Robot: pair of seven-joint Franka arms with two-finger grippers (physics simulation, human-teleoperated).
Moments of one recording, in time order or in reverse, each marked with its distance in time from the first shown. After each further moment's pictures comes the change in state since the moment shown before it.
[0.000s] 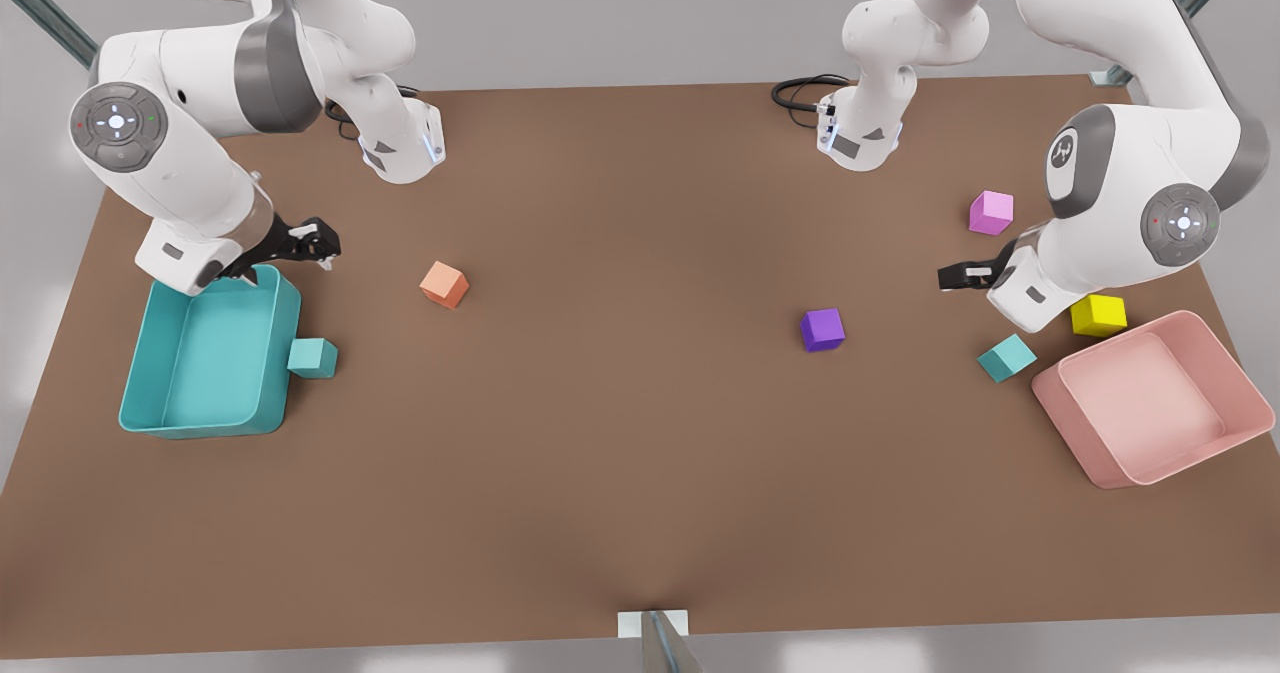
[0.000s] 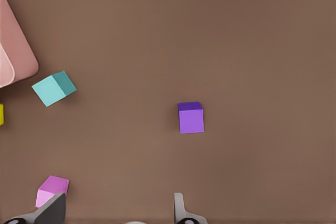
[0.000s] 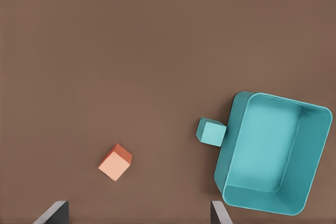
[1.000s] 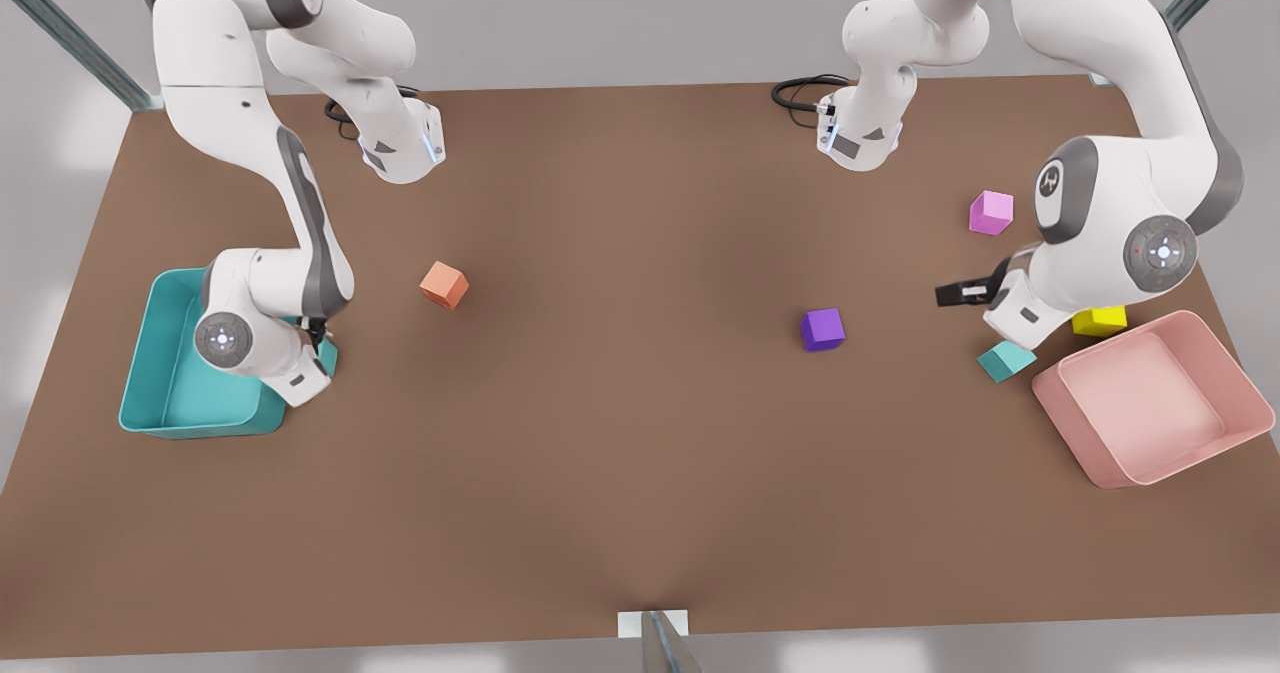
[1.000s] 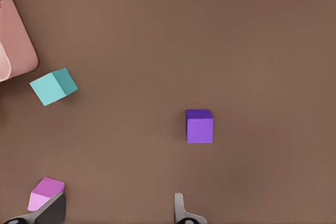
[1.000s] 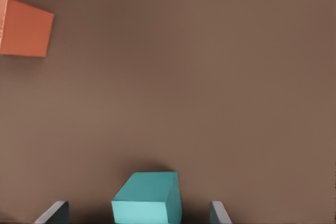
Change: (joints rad) left arm -0.016 -0.005 0.048 -0.117 0.000 0.104 -0.024; right arm -0.221 0.208 -0.006 -0.632 -0.026 0.739 -1.385
